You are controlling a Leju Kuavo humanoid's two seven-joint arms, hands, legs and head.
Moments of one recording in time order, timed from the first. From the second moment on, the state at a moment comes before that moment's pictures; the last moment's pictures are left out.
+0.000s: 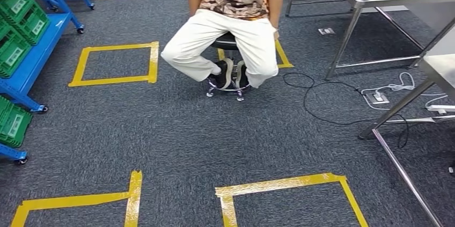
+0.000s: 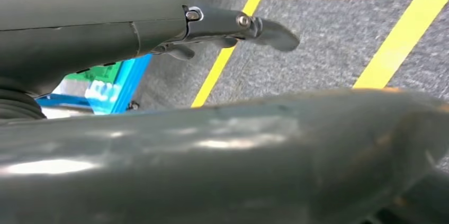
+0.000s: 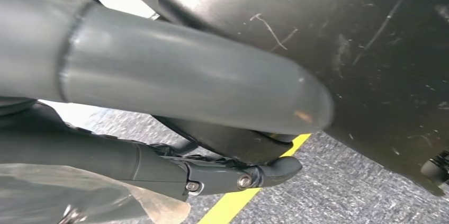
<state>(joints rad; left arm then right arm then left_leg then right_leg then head) -0.04 -0.10 -0.57 -0.18 -0.65 0.42 0.06 -0.07 0.19 -0.44 -0.19 0.93 0.18 0.13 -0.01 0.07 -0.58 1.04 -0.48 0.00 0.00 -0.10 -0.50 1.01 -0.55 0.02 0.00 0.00</state>
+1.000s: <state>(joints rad) -0.04 -0.09 -0.57 -0.18 -0.65 0.43 0.06 -0.07 0.19 -0.43 -0.20 0.97 0.19 0.14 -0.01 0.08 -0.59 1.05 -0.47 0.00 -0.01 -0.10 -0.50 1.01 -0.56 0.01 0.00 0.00</state>
